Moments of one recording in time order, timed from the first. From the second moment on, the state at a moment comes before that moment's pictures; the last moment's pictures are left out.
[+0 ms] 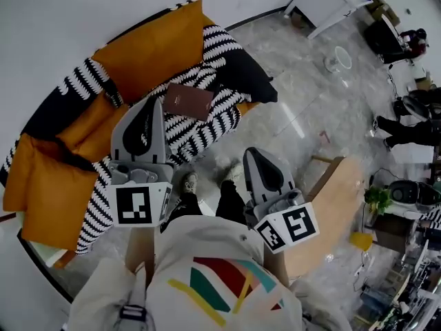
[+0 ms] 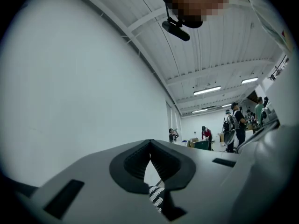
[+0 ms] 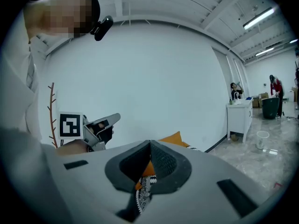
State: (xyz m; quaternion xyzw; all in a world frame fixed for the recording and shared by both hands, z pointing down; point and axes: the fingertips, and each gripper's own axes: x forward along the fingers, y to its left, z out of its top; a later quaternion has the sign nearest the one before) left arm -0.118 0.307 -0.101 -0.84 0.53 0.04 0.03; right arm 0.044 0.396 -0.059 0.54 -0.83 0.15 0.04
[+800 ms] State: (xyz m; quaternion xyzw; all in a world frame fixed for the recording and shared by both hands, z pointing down) left arm -0.051 0.195 -0.135 -0.77 0.63 0.03 0.10; right arm 0.077 0.206 -0.072 0.36 -0.92 0.13 -0.03
